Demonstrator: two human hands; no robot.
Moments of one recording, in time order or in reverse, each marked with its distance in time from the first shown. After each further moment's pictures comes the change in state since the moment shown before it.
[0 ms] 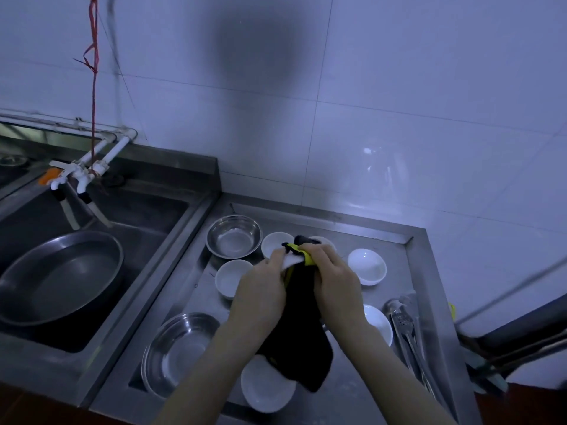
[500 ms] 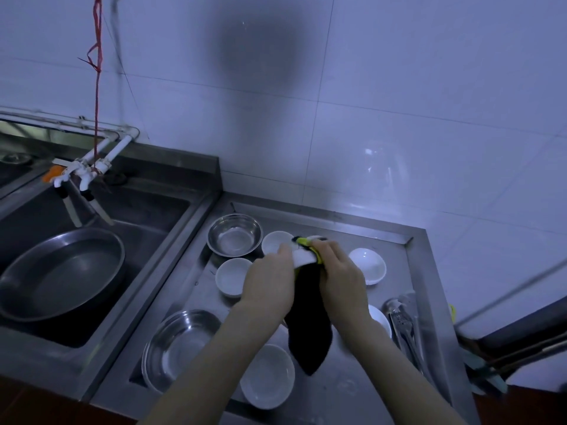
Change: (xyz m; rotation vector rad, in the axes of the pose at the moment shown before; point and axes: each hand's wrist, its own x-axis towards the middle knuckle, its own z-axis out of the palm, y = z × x) left_hand 0.009 0.024 -0.009 0.282 -0.157 -0.063; right_hand 0.002 0.005 -0.010 0.049 0.002 0.056
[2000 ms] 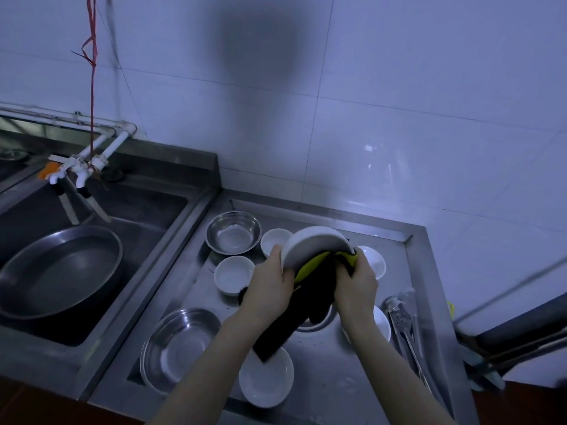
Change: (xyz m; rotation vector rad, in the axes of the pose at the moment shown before) left_hand -0.002 -0.009 0.016 -0.634 0.035 -0.009; right_hand -0.003 -0.001 -0.008 0.462 0.112 0.593
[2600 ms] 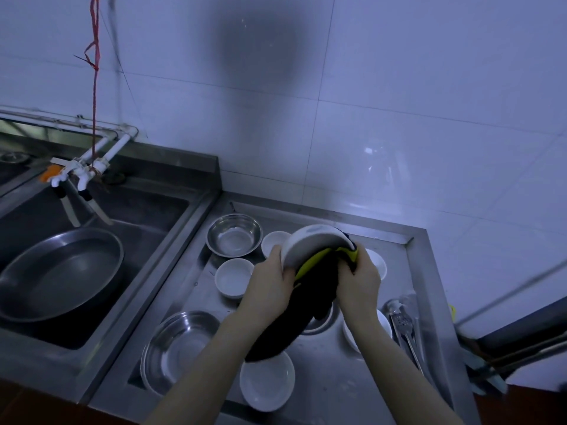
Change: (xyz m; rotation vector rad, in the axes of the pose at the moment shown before) left_hand 0.000 0.003 -0.006 -0.013 -0.005 0.003; right_hand 0.006 -0.003 -0.001 0.005 0.007 -0.088
